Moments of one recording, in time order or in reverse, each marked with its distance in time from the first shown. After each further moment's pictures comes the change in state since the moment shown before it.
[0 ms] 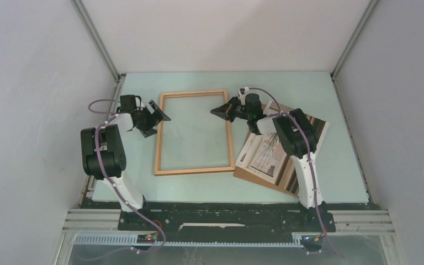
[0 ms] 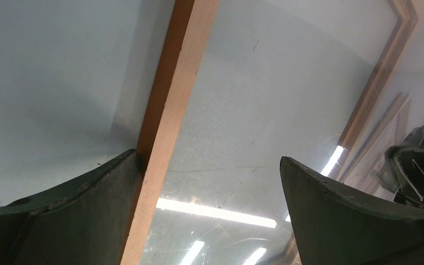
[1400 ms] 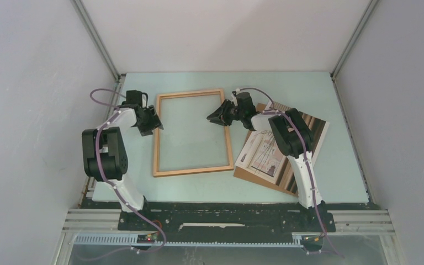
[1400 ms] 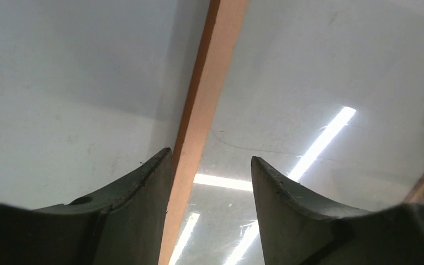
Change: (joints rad) left arm -0.071 -0.045 0.082 -0.241 -0.296 0.171; right arm 0.040 0.046 0.140 -0.360 0.037 -0.249
